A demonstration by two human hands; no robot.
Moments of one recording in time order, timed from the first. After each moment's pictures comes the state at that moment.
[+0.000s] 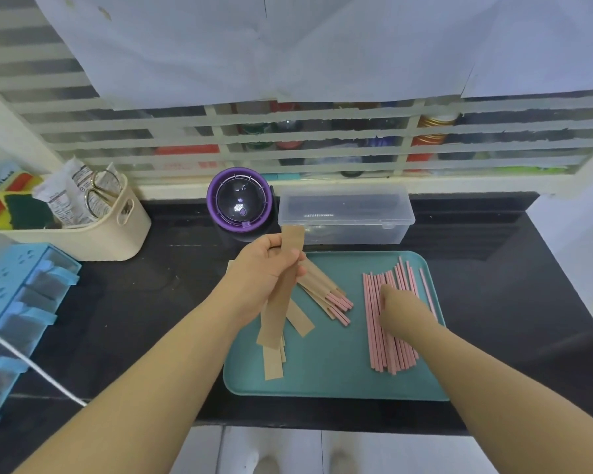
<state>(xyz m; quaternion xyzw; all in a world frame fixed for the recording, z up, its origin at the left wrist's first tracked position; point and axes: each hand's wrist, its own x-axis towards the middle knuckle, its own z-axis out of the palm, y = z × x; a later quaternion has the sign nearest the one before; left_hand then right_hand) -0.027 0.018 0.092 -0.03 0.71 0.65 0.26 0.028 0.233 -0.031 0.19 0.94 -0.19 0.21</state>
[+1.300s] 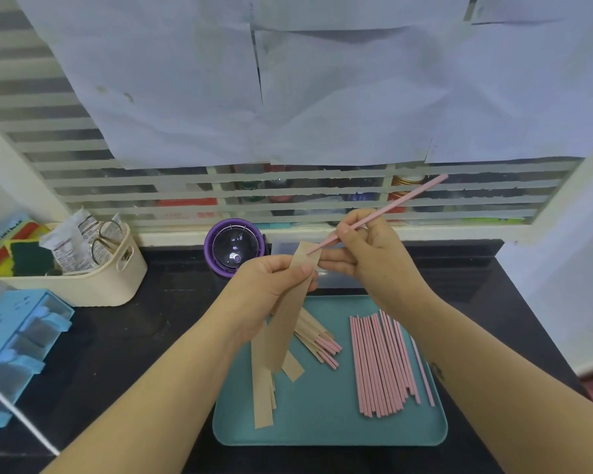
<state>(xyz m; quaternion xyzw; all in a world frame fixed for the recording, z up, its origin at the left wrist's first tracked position) -0.020 0.032 0.154 0.05 0.73 0.63 0.25 0.008 0.193 0.162 0.07 0.65 -0.75 -0.07</state>
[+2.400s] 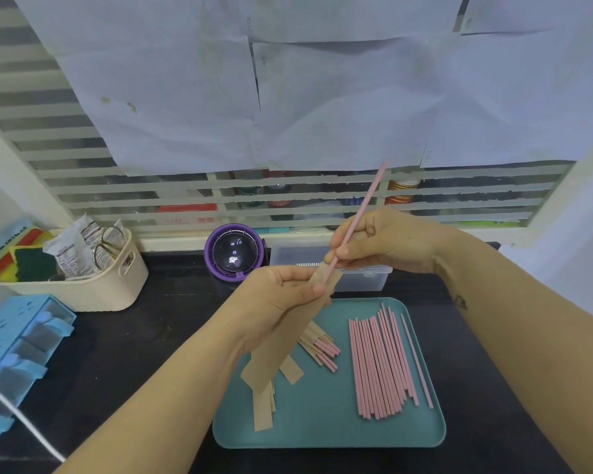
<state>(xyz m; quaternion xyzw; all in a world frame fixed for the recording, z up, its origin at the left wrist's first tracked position) -0.008 0.036 0.159 0.09 0.69 0.65 0.31 -0.007 0.241 0.199 -0.01 0.76 -0.62 0.21</state>
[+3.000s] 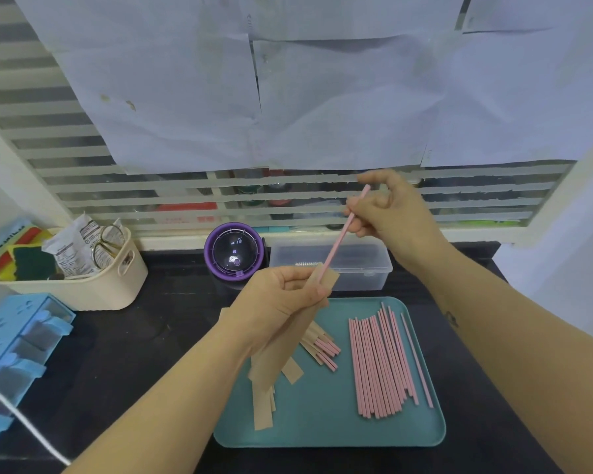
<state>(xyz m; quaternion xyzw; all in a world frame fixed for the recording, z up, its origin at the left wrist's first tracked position) -0.006 0.038 0.153 0.09 0.73 0.62 0.27 -0.010 0.228 0.192 0.08 0.76 -0.64 -0.12</state>
